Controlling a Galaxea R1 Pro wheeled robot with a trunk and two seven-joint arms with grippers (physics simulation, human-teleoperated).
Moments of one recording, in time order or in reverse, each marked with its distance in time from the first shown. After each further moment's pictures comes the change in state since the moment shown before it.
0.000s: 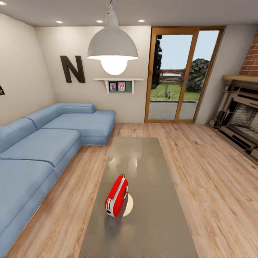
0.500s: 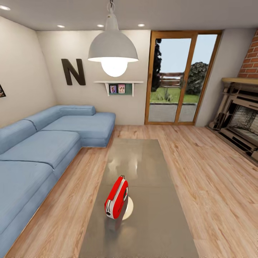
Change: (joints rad) left arm 0.000 0.000 0.000 0.000 0.000 -0.001 0.001; right arm 0.000 0.000 0.000 0.000 0.000 -0.001 0.000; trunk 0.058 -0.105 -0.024
